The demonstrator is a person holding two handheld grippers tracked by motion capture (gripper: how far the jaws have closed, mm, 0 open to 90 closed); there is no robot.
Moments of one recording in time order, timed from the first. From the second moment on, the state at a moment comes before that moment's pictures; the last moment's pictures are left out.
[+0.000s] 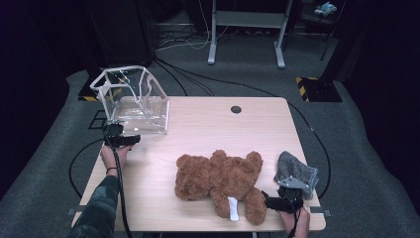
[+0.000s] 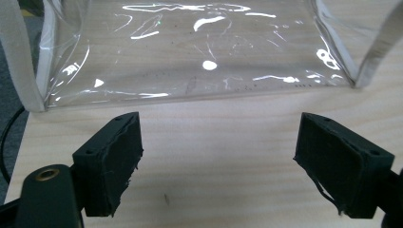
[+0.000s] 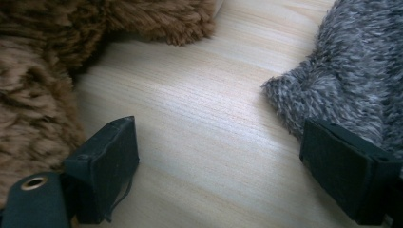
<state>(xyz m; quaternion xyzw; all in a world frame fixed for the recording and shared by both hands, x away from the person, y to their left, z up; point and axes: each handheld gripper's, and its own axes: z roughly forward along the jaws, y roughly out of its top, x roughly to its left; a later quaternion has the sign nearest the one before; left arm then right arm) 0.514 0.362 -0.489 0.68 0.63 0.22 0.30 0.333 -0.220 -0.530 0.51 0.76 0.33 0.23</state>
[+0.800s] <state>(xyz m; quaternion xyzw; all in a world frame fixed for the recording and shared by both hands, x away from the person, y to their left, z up) 0.453 0.344 -0.493 0.72 0.59 0.18 0.30 0.335 -0.218 -0.529 0.51 0.76 0.33 0.22</state>
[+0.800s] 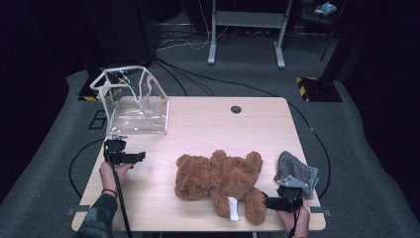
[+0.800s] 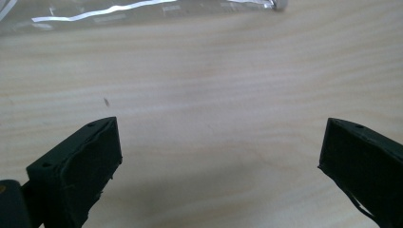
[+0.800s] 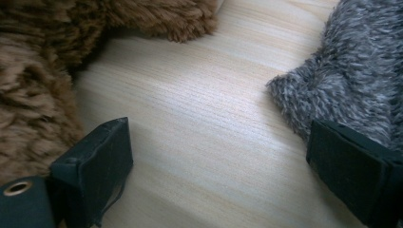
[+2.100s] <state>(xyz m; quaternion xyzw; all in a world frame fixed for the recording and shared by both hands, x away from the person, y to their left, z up) 0.383 0.279 -0.452 0.74 0.54 0.12 0.39 0.341 -0.193 -0.429 0.48 0.77 0.41 0.14</state>
